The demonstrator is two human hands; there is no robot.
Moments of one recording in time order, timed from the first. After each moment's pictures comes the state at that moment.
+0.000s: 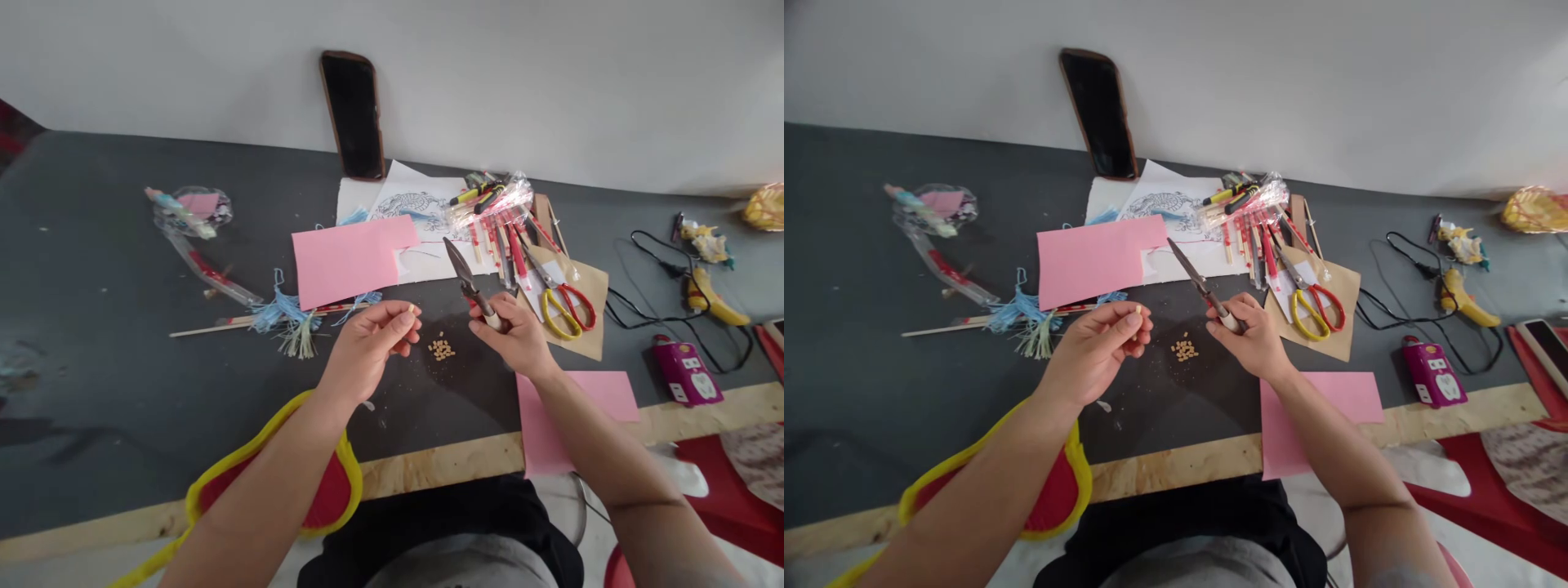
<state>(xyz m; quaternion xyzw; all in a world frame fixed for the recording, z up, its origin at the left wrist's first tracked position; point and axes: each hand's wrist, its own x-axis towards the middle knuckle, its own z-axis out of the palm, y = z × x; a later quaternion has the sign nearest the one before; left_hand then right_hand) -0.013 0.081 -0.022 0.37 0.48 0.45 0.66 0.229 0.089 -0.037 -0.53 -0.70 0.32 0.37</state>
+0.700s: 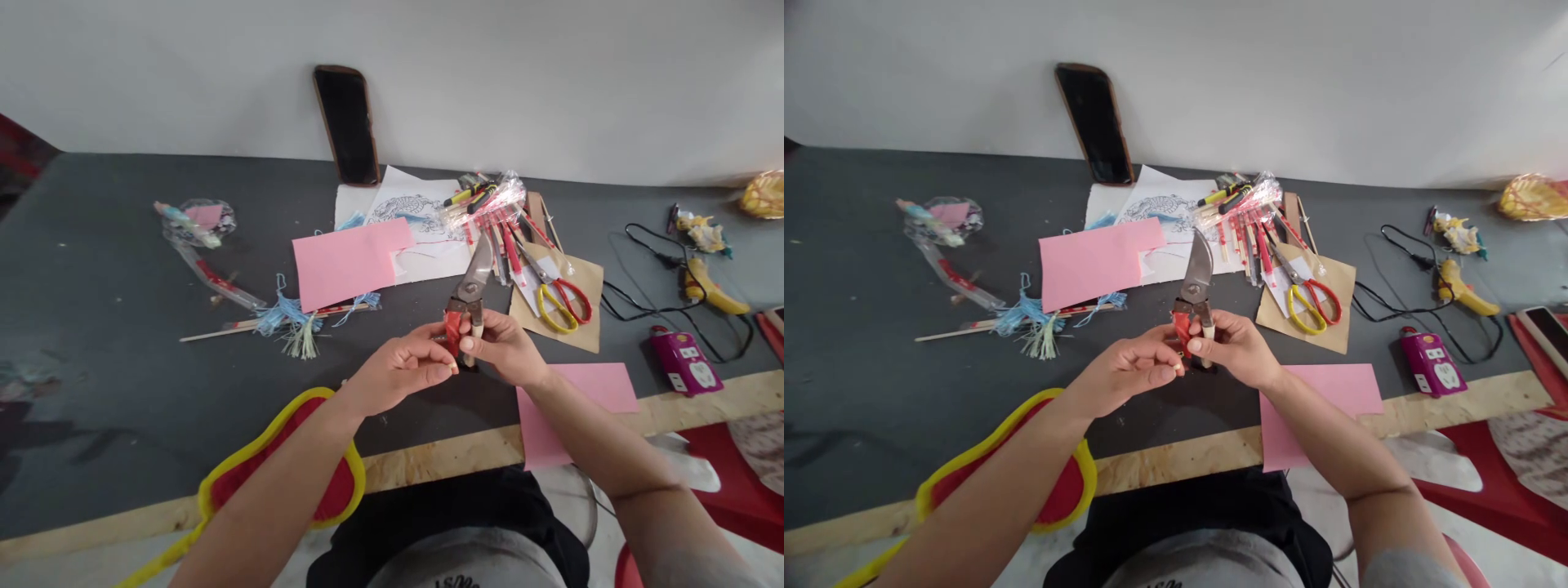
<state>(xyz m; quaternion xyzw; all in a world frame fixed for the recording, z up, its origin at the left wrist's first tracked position) -0.003 0.067 -0.017 0.57 0.33 0.29 0.70 0.207 0.070 -0.034 -0.37 -0.48 0.67 0.43</state>
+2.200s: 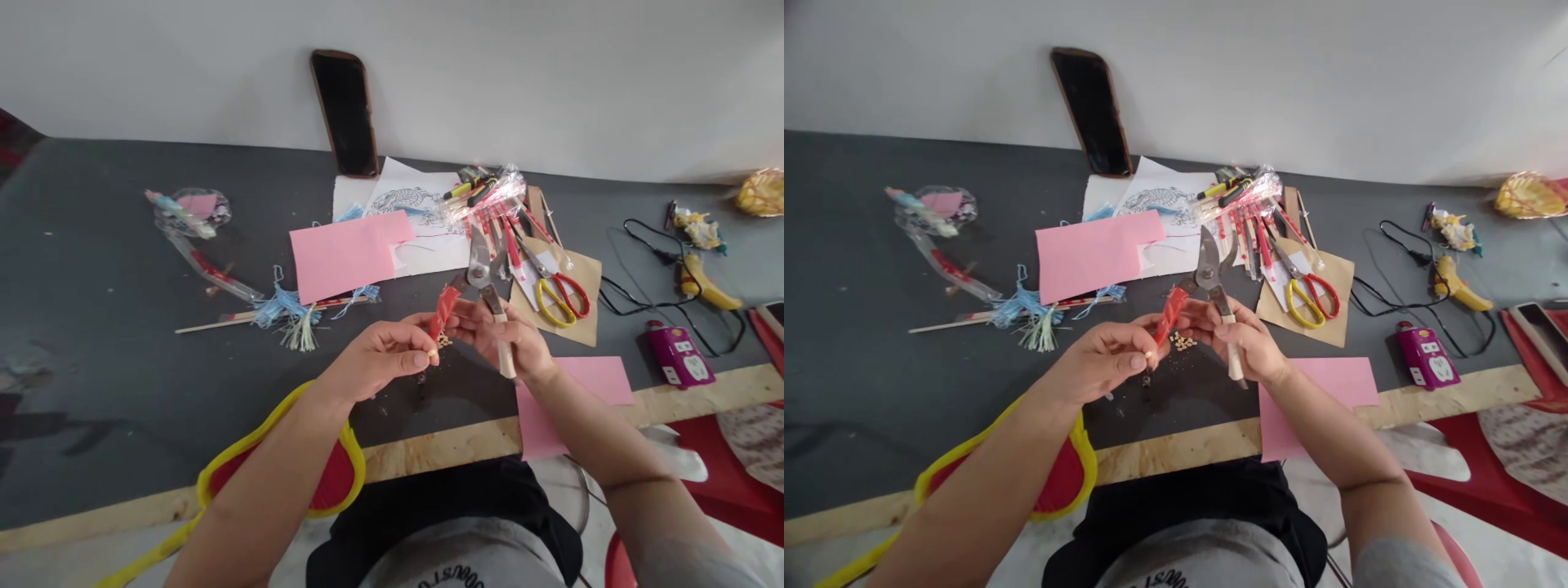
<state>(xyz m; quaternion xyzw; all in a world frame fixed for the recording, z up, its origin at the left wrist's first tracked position) -0.018 0.073 -0.022 0.47 0.27 0.35 0.76 0.208 0.071 -0.024 -0.26 -0.36 0.77 0.46</state>
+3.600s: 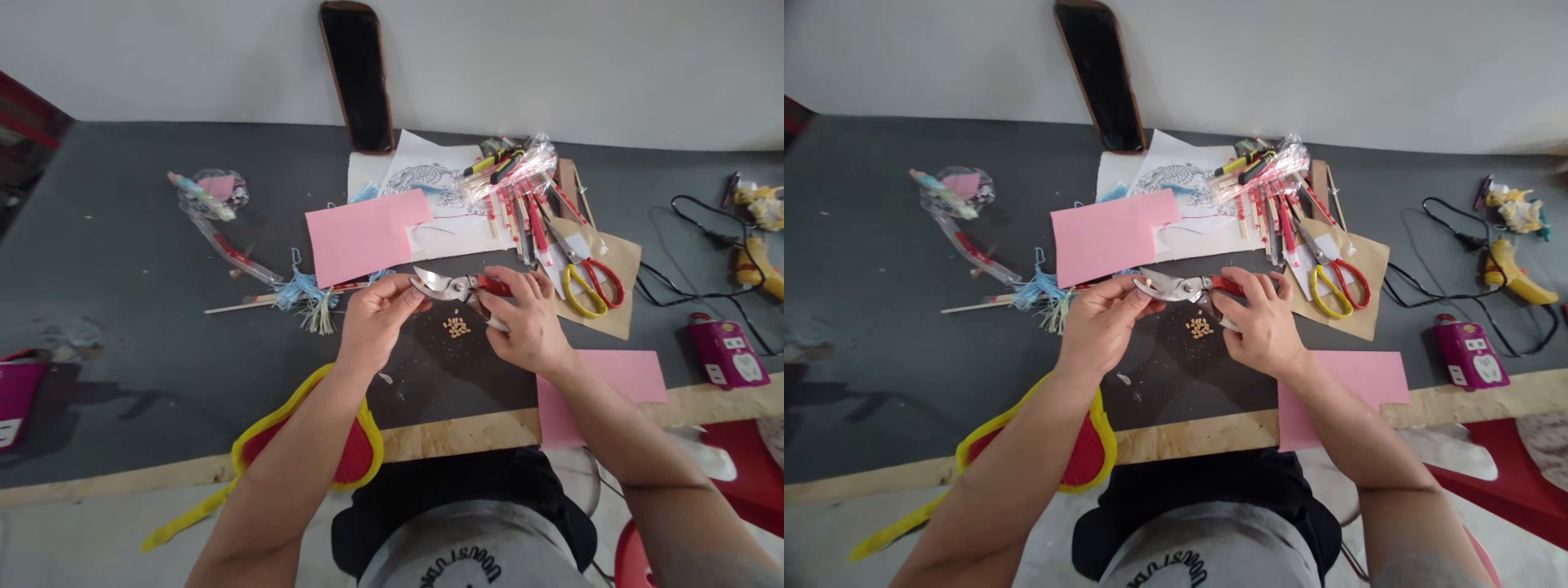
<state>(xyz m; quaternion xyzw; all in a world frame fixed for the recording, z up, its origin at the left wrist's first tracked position) -0.014 0.084 -0.036 0.42 0.45 0.53 0.58 0.223 0.071 -0.031 -0.48 -0.85 0.00 0.20</state>
